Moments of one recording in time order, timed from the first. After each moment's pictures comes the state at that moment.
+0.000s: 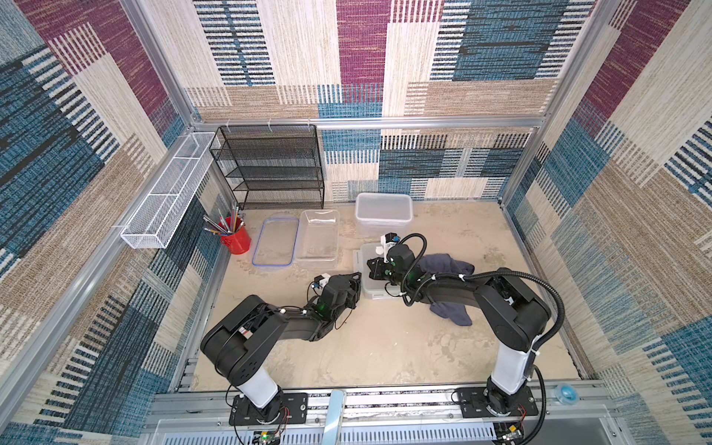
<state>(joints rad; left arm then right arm) -0.68 1.61 0.55 0.65 -0.18 -1.78 0.67 1.87 0.97 0.33 -0.06 0.67</state>
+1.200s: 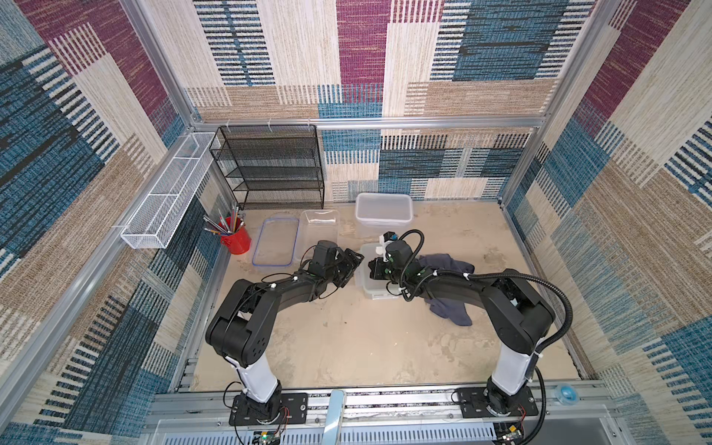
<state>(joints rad) -0.44 1.75 0.89 0.26 0.31 -1.23 0.67 1.84 1.04 0.14 -0.05 0.63</state>
